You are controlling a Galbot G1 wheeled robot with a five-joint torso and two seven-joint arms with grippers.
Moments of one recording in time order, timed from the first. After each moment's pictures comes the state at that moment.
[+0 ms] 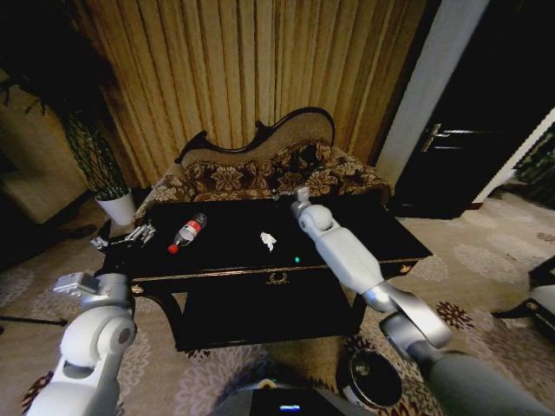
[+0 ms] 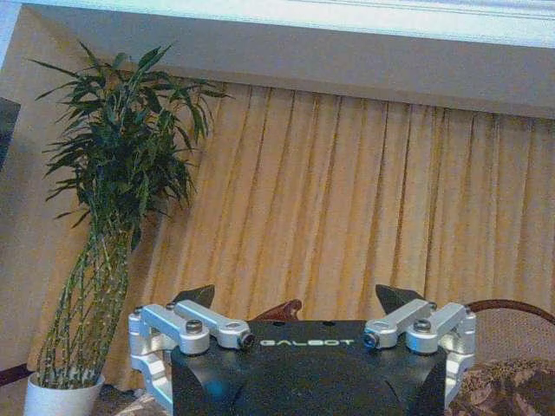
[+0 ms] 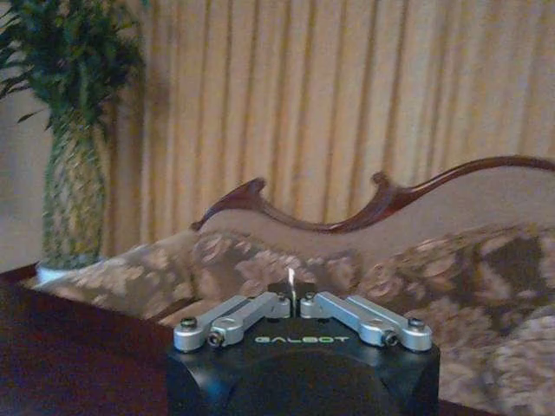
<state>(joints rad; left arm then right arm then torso) 1.44 -1.17 -0.82 -2.31 -0.61 0.16 -0.30 -0.38 1.20 0.00 1.39 0.56 -0.40 0.00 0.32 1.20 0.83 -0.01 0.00</state>
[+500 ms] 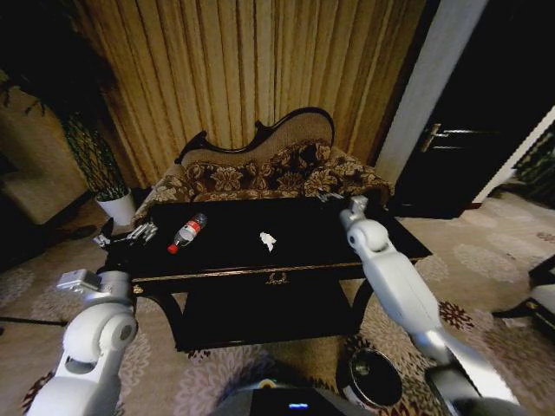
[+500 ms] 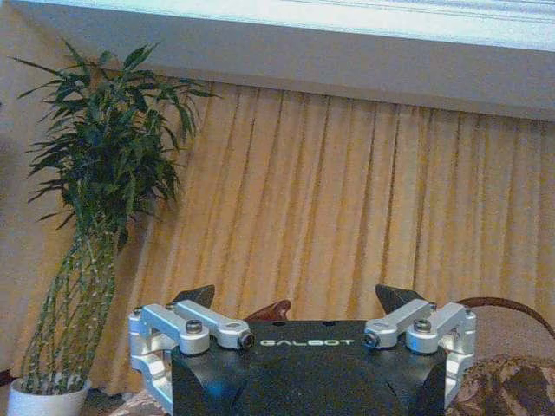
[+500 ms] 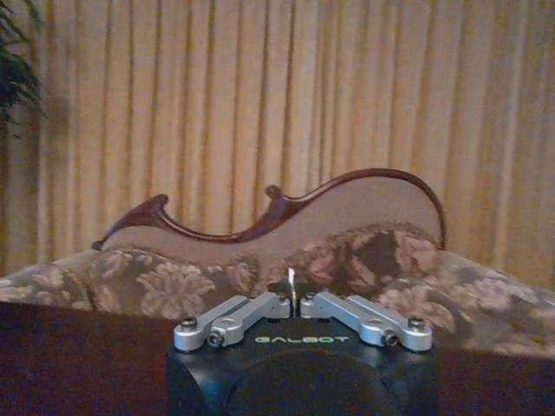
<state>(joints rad) 1.42 -1.15 -0.79 -2.30 -0.61 0.16 -0.30 -0.76 1.05 0.34 1.63 0.52 -0.31 0.00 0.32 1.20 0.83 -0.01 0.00</state>
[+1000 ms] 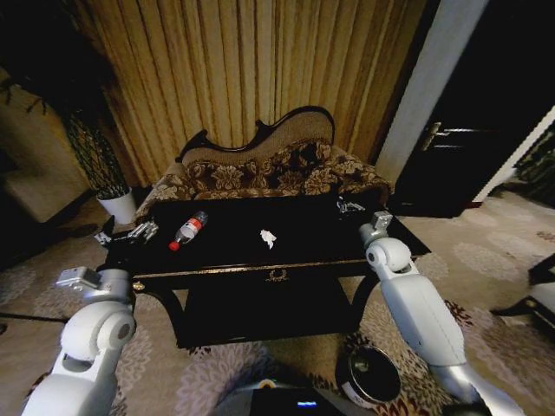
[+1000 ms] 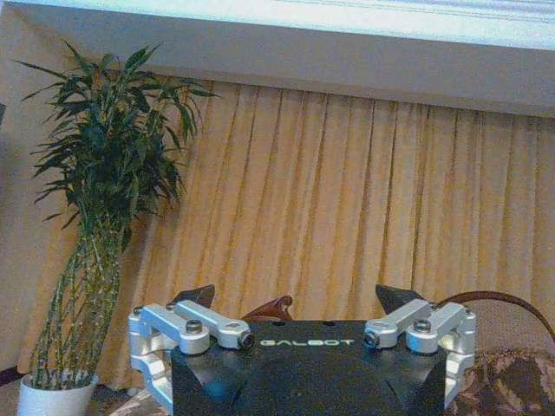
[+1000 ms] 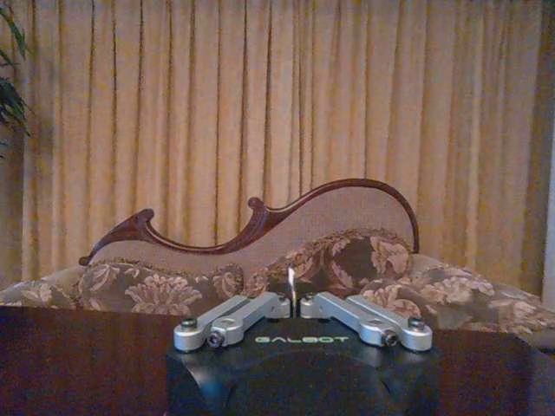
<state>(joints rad) 1.42 -1.12 -0.80 -2.30 -0.64 0.17 -0.30 -0.88 1.05 0.45 1.73 0.52 -0.29 0.00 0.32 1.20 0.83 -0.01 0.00</state>
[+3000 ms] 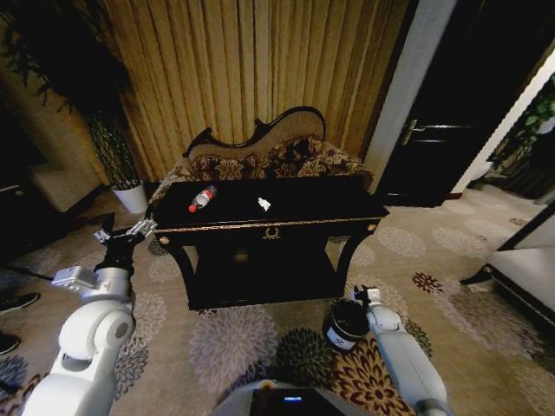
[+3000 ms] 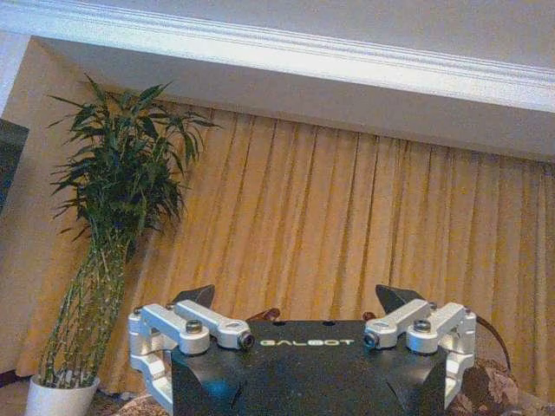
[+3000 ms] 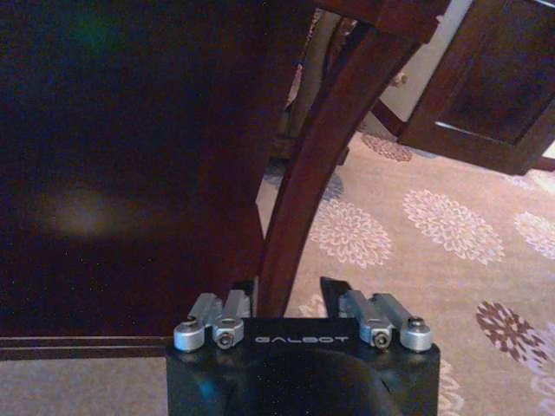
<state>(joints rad) 1.41 -1.13 -0.81 -2.30 -0.67 0.15 -0.27 -1.05 1.21 0.55 1.12 0.08 -0.22 0.00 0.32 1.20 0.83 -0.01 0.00</state>
